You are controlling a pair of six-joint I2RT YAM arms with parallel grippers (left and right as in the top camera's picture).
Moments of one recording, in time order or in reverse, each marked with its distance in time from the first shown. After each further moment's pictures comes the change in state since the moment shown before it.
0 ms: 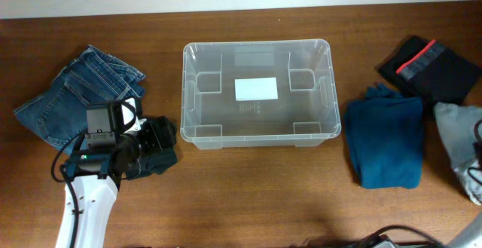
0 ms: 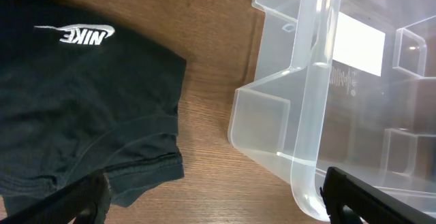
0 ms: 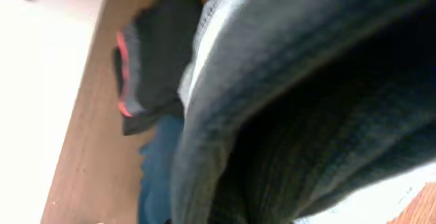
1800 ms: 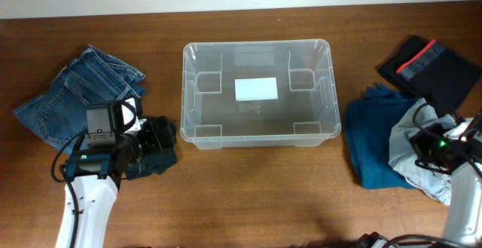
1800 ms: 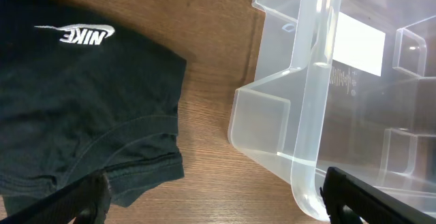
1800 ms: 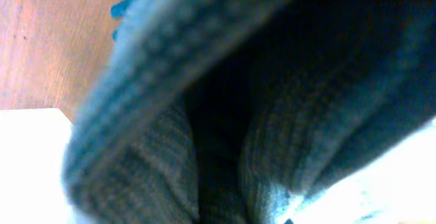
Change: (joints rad) left arm 0.000 0.000 0.000 0.000 0.000 0.000; right arm 0.363 0.046 -0.082 -0.156 0.105 -0.006
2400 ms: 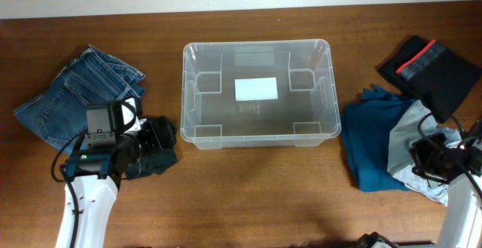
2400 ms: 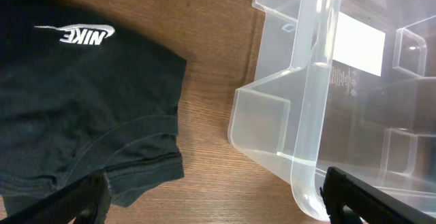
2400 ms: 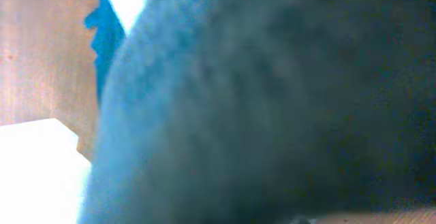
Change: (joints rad) left arm 0.000 0.000 0.000 0.000 0.000 0.000; right arm 0.000 -0.095 -0.006 -0.138 0.055 0.169
